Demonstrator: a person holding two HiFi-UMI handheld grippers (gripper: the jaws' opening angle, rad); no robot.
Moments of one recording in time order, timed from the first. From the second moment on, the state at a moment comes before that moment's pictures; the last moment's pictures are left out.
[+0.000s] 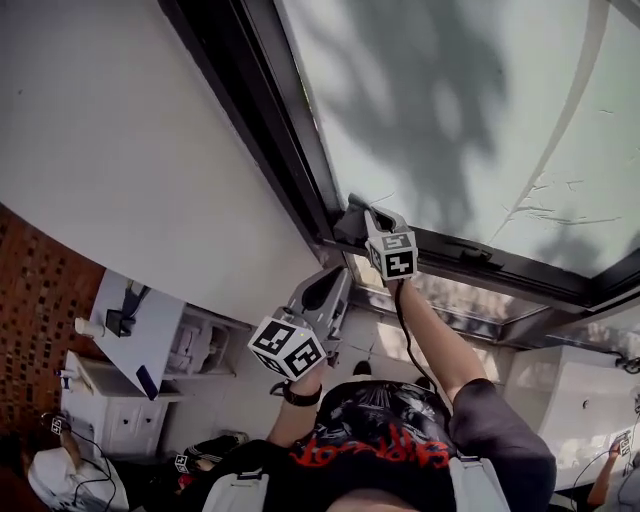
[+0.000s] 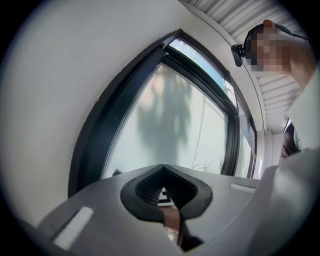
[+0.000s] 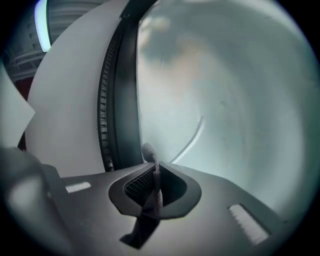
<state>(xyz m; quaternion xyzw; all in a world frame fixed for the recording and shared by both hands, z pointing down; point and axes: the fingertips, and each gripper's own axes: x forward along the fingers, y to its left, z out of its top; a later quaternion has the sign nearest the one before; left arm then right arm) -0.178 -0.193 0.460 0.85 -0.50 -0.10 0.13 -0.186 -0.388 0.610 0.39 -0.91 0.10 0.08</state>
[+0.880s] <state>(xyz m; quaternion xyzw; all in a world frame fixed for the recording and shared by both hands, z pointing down) 0.062 -0.228 0.464 0.94 -0.28 -0.09 0.16 0.476 -0.283 0.595 0.81 -0.58 0.09 0.01</state>
